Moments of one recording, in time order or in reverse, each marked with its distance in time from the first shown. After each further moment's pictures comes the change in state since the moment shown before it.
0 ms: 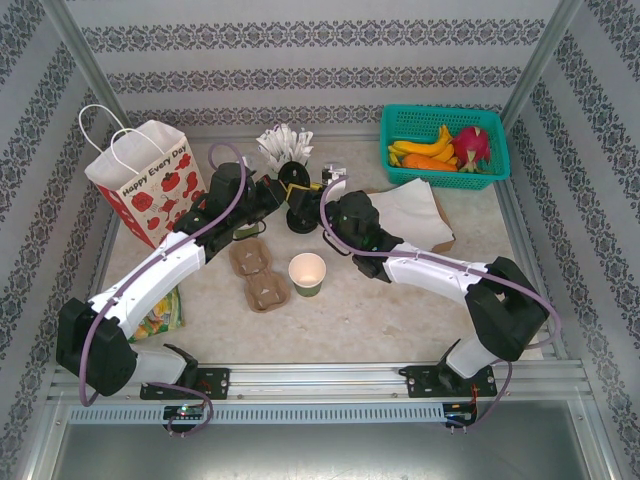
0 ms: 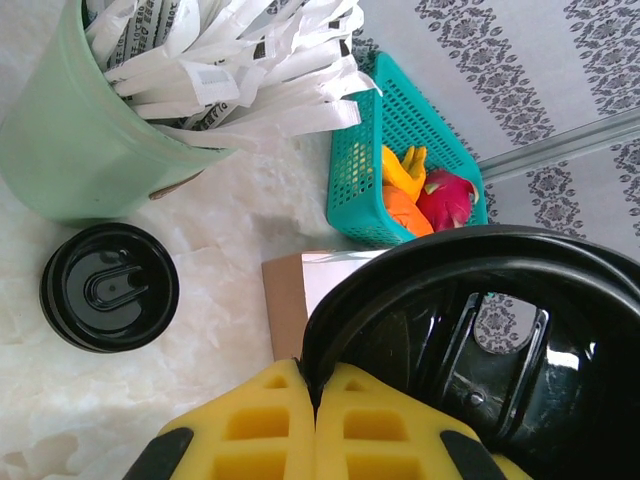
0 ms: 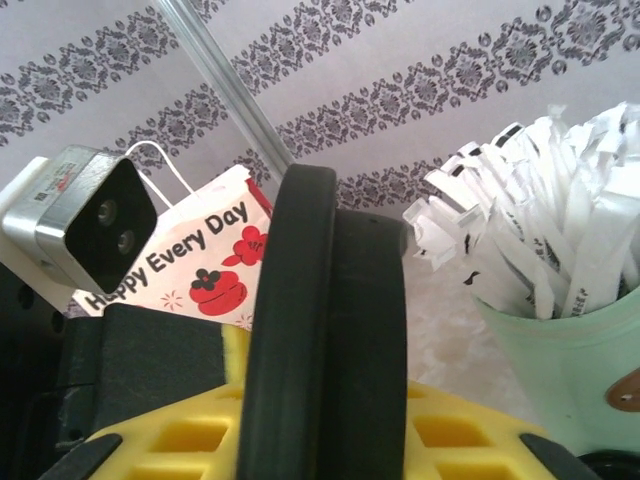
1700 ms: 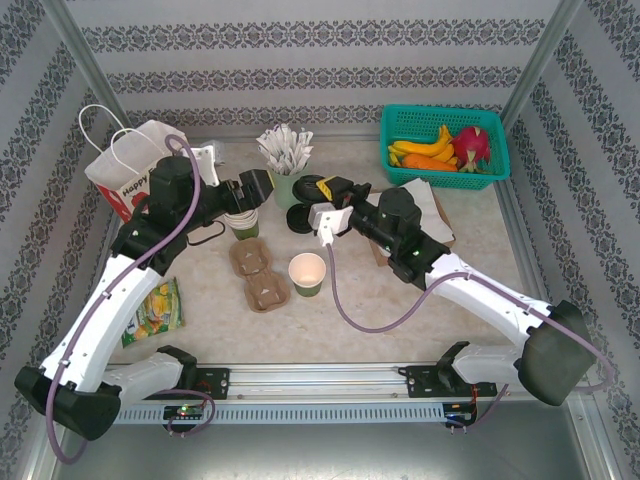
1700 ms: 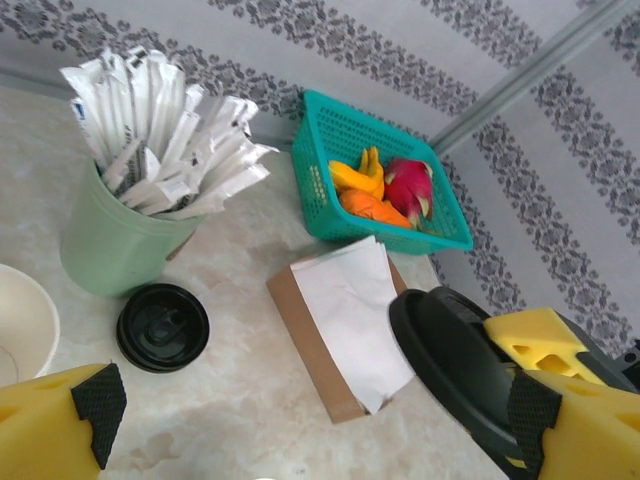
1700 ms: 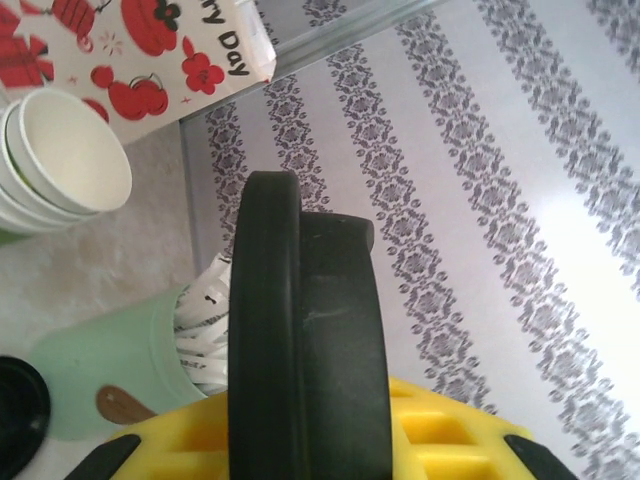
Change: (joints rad) left arm 0.112 -0.237 0.165 -0.341 0.150 0.382; right arm -0.072 -0.307 -0.053 -0.267 -0.165 -1.792
